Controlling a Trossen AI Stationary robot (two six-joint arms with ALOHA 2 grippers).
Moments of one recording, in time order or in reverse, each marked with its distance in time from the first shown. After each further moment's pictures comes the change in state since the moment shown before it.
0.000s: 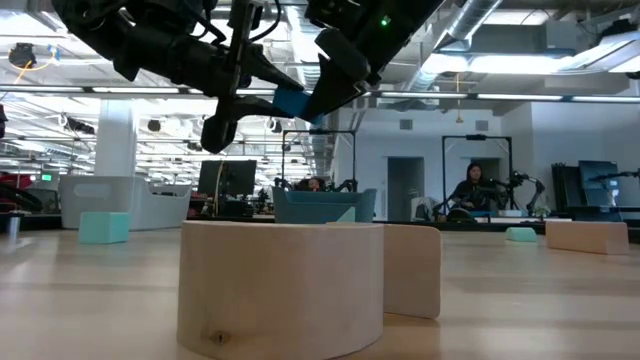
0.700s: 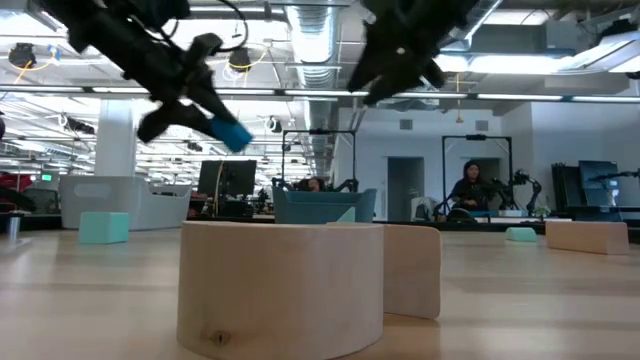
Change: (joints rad) left arm 0.183 -0.379 -0.002 -0.678 -0.125 0.184; right arm 0.011 -0.266 -0.196 -0.057 0.022 0.563
